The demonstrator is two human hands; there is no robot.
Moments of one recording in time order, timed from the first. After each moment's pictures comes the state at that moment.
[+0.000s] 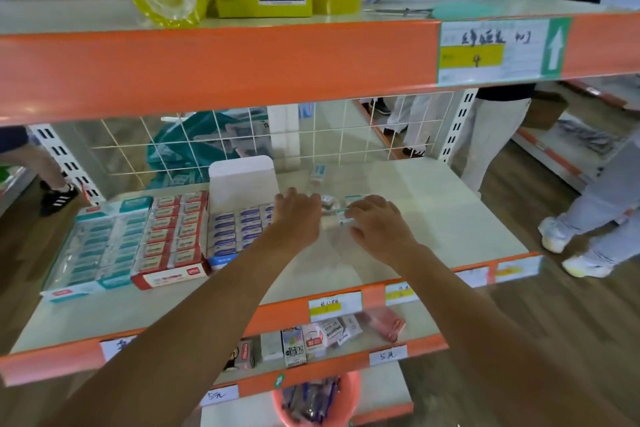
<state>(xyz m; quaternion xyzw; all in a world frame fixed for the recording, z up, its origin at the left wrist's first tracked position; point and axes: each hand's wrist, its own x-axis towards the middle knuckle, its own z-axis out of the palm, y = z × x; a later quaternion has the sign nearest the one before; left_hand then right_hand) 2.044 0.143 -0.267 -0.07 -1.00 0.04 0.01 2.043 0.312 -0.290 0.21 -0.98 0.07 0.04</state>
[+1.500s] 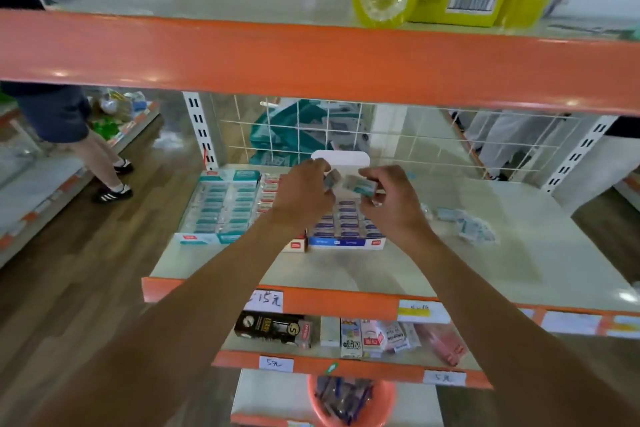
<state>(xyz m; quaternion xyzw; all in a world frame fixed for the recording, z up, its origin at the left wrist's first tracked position) 2.099 0.005 -0.226 0.04 -0.95 -0.25 0.16 2.061 0.171 -0.245 0.27 -0.86 0.41 0.13</state>
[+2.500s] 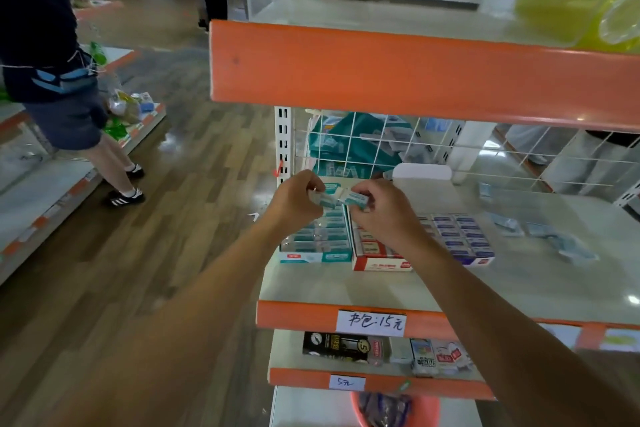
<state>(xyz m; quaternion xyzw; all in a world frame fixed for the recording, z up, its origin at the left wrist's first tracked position) 2.127 -0.188 -0.249 0.07 -0.91 -0.41 0.07 2.086 -0.009 -0.256 0.25 -0.91 0.32 0.09</state>
